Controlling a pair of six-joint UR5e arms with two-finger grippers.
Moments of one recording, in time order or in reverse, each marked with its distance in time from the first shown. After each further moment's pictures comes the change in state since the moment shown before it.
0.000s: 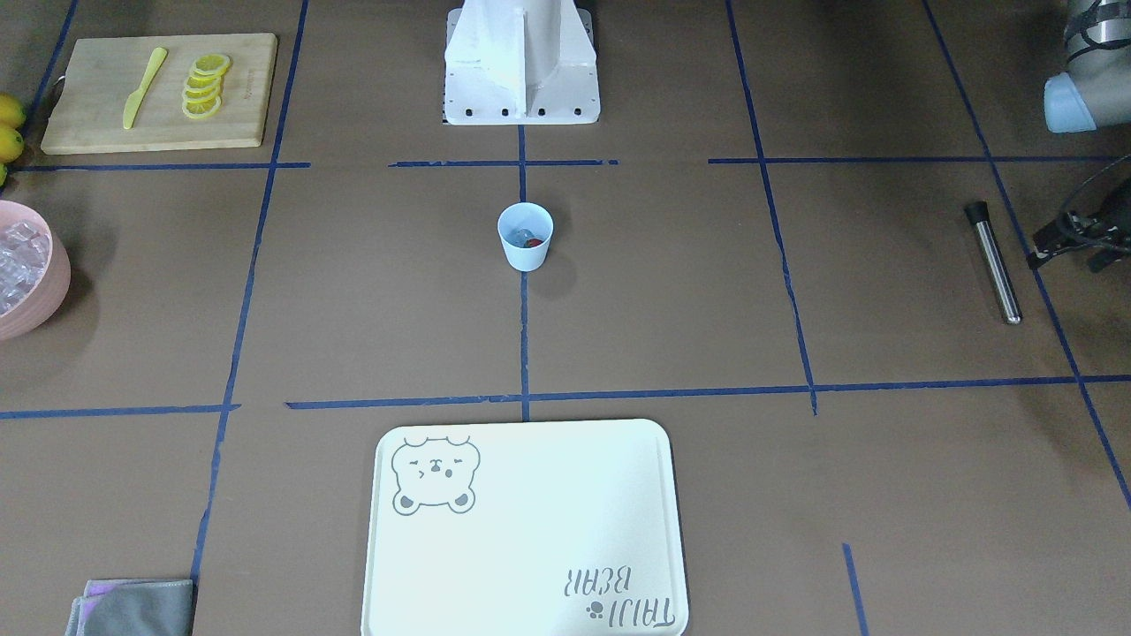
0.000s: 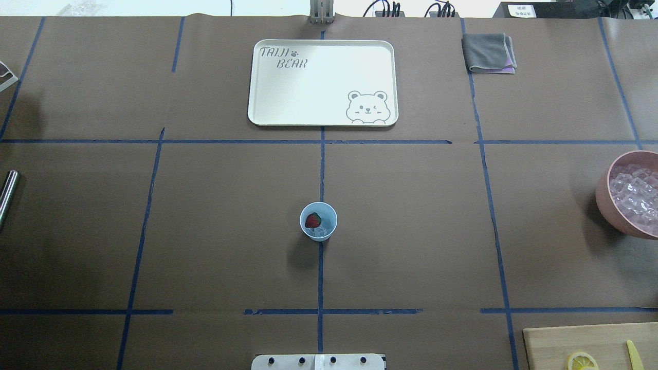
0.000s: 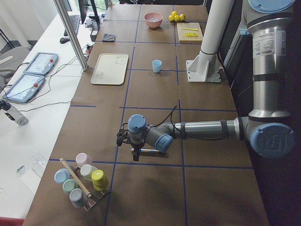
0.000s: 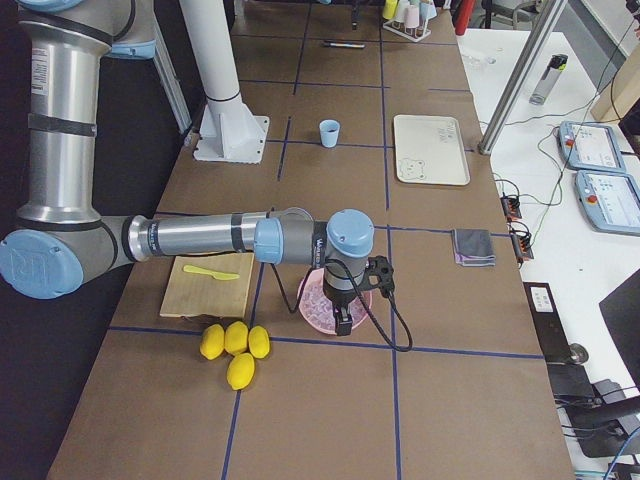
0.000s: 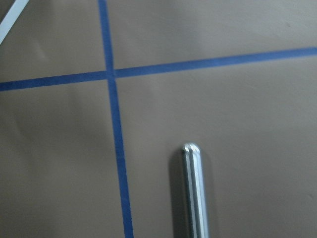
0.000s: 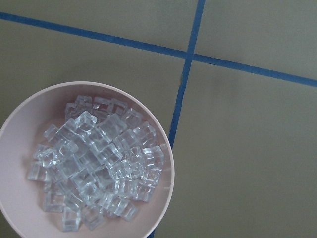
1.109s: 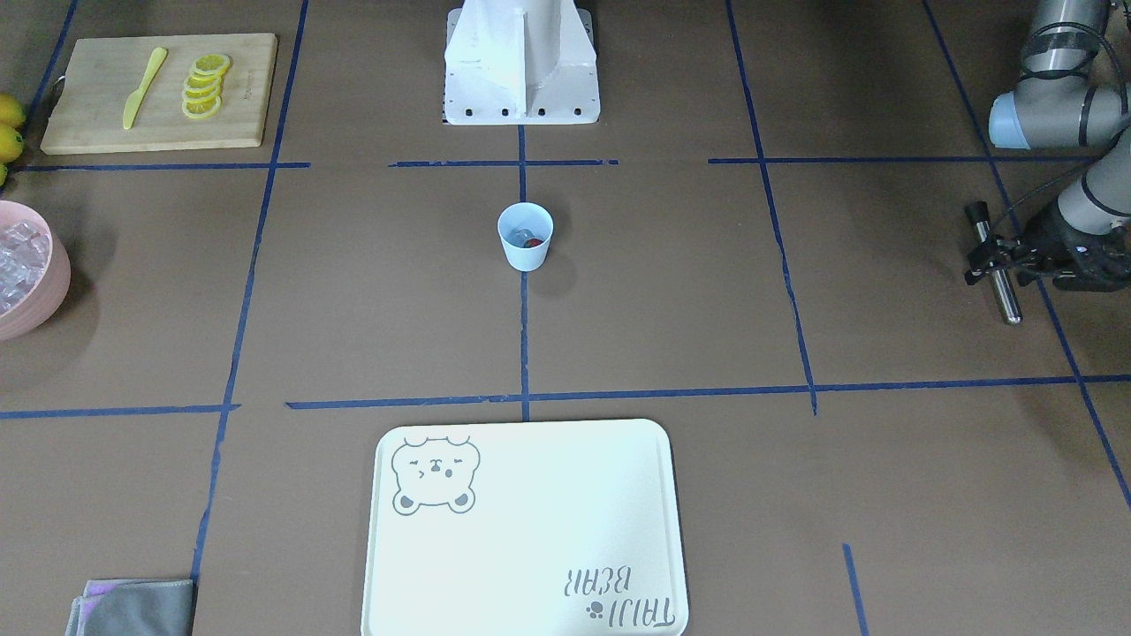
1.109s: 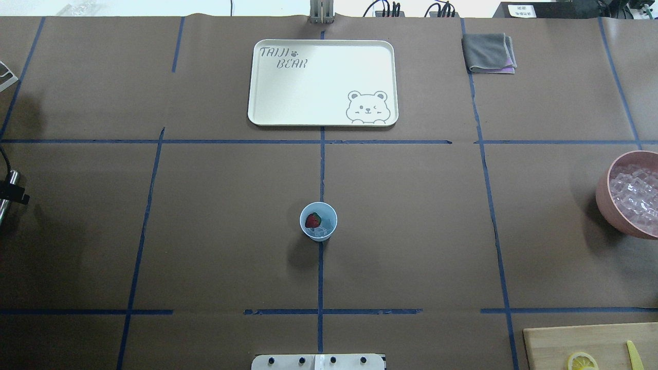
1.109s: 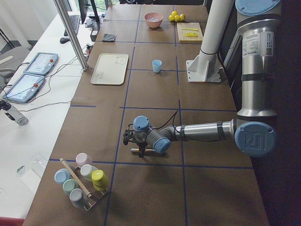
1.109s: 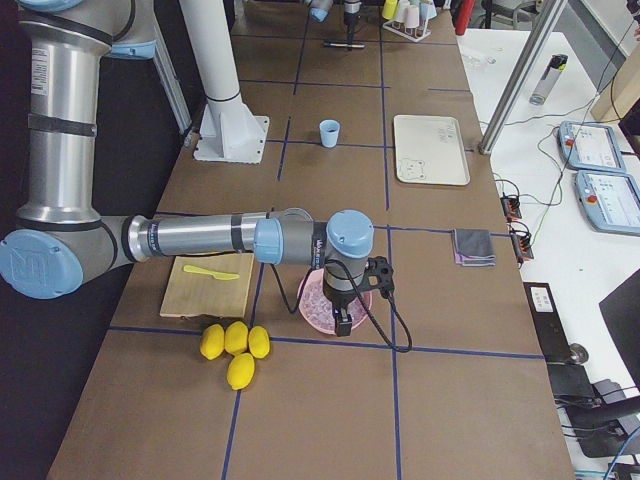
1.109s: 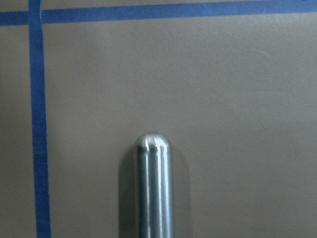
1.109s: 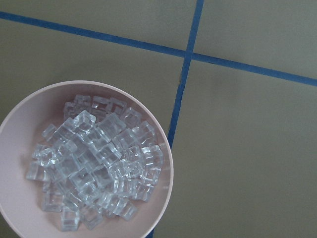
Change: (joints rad) left arm 0.149 -0.028 0.068 -0.091 0.071 -0.132; right arm 0.000 0.000 -0.001 0.000 -0.002 0.000
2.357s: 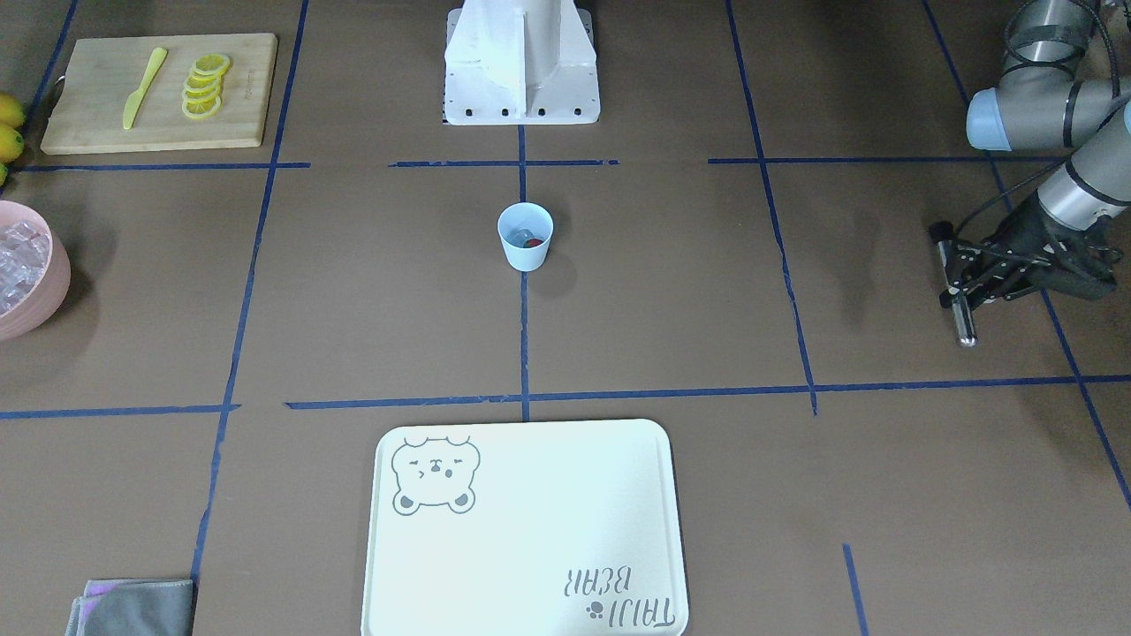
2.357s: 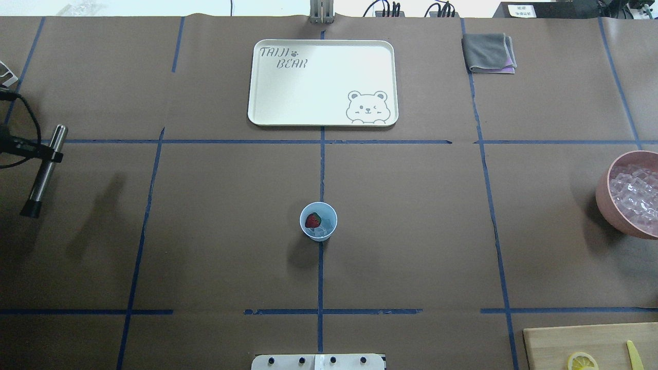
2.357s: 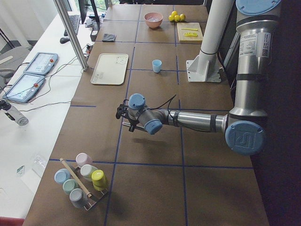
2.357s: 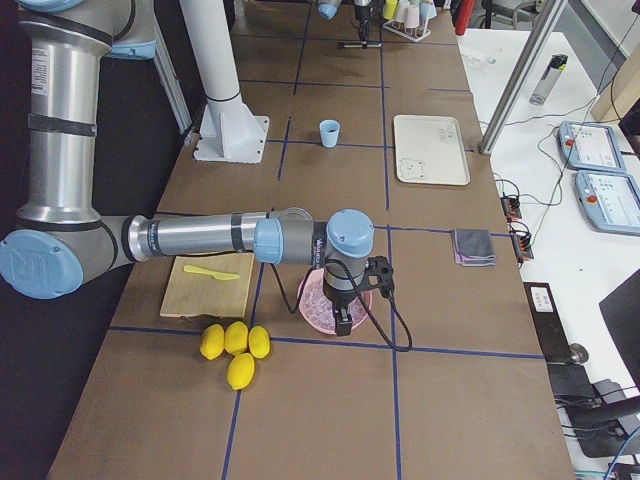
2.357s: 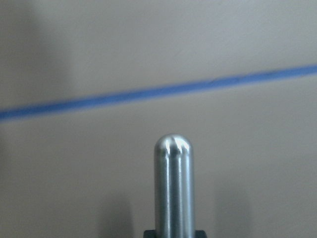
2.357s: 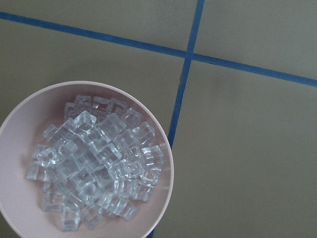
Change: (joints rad) left arm -0.011 -0.141 -0.173 -0.050 -0.009 0.055; right arm 0.000 0.000 0.001 0.000 0.000 0.000
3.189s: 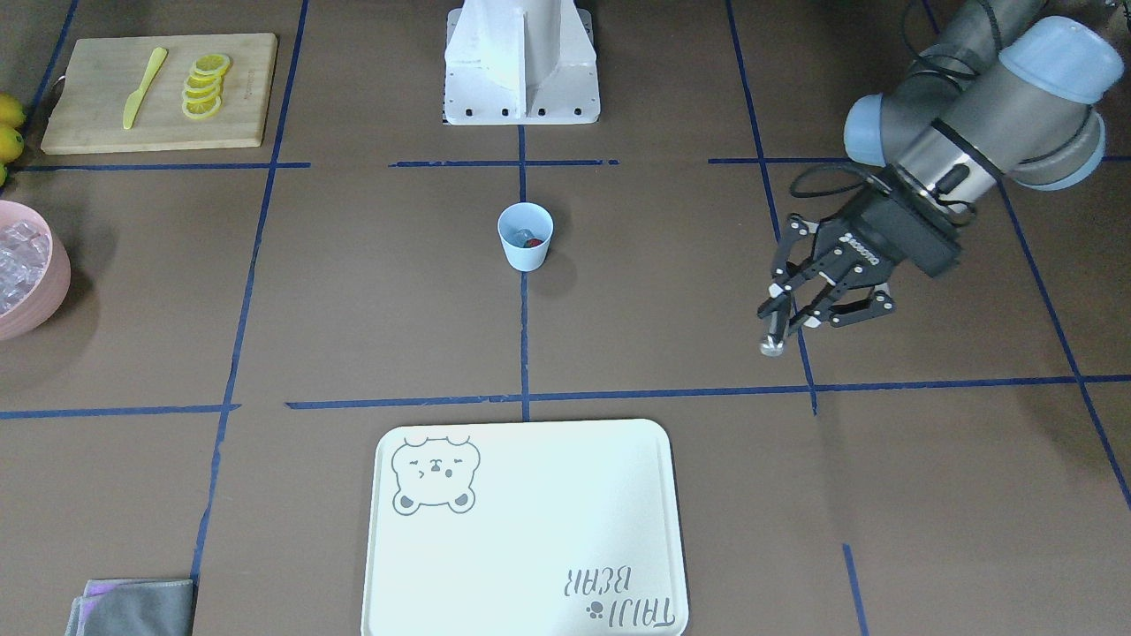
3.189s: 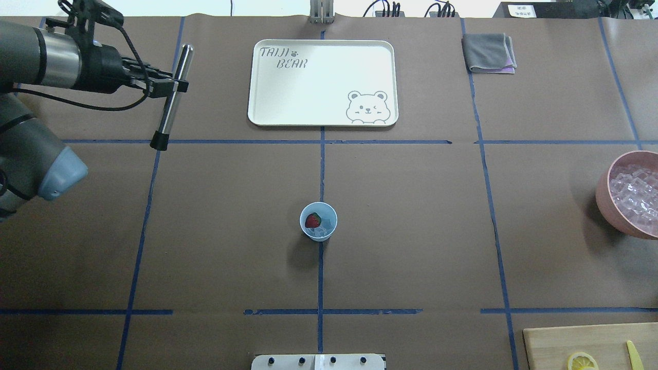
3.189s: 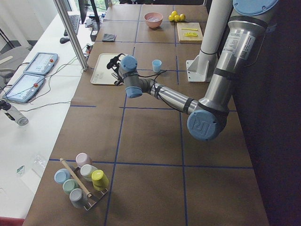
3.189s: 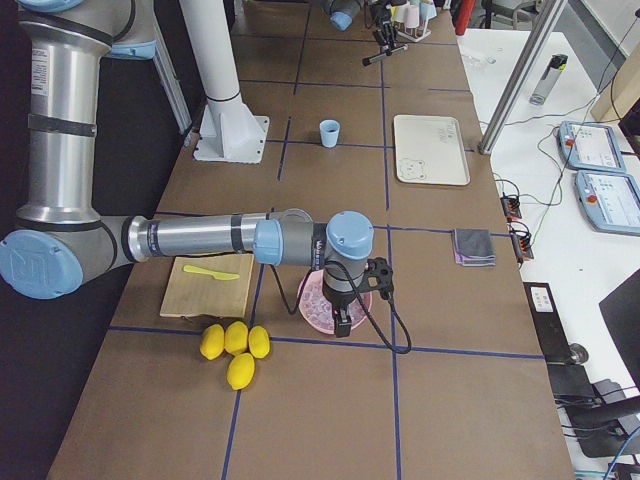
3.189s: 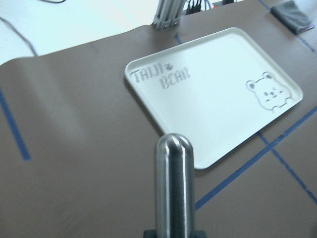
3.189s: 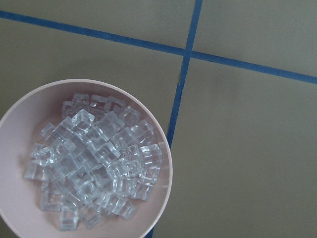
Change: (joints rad) left arm 0.177 -0.333 -0.063 -0.213 0.193 -0.065; right arm 0.000 -0.001 -0.005 0.000 0.000 0.001
